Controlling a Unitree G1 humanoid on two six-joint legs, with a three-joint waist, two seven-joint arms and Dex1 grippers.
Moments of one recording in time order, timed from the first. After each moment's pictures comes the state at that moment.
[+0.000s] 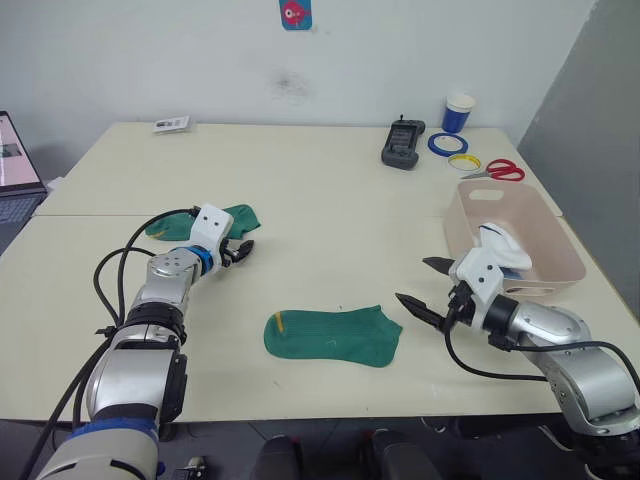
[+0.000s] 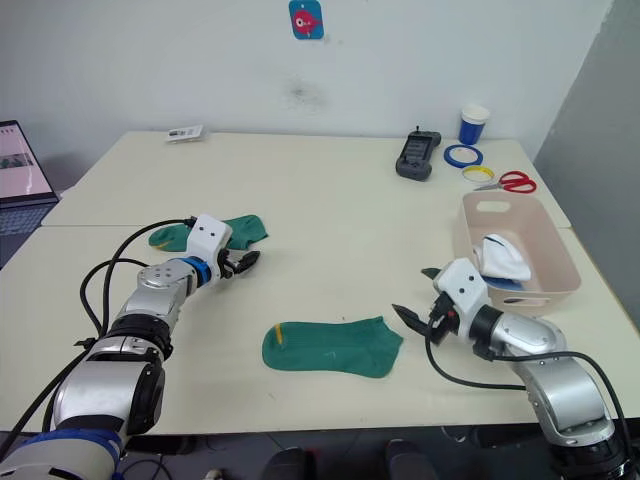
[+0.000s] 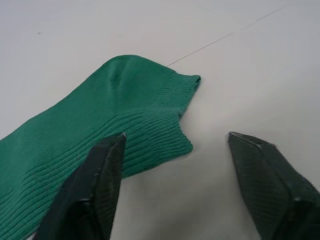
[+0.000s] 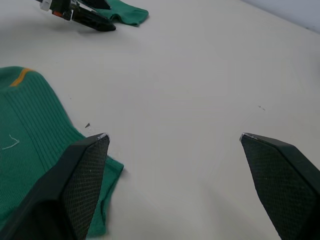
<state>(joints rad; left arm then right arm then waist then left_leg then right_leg) -0.89 0.53 0.04 1.18 0.04 -0.14 -0.55 -0.13 -0.59 0.02 -0.50 0.30 0.56 0.63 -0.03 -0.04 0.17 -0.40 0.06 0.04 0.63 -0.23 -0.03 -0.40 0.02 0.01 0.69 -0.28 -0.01</state>
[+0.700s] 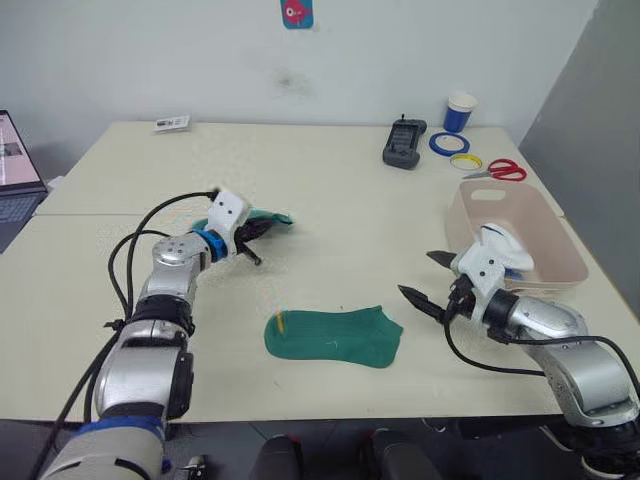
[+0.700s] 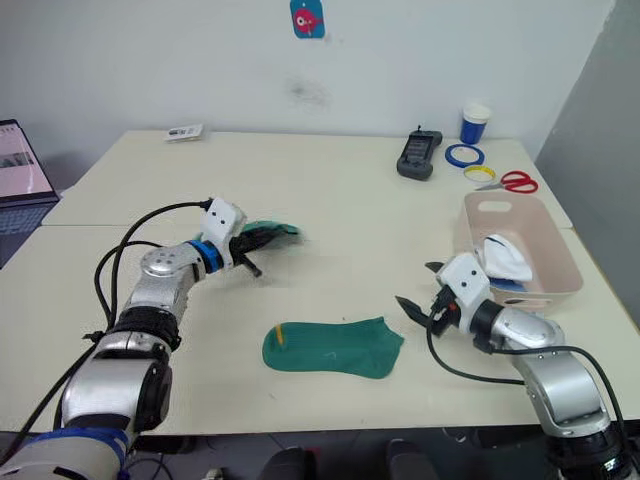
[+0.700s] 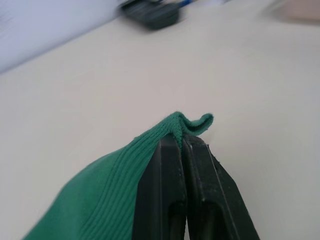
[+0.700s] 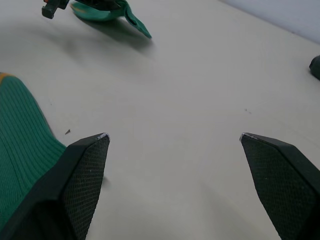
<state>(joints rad) -0.76 0.50 0.03 0.72 -0.13 -0.16 -1.04 -0.19 -0.58 0.03 -0.42 0.29 0.50 0.63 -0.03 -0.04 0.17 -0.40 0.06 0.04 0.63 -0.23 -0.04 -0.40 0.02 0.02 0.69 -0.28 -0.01</state>
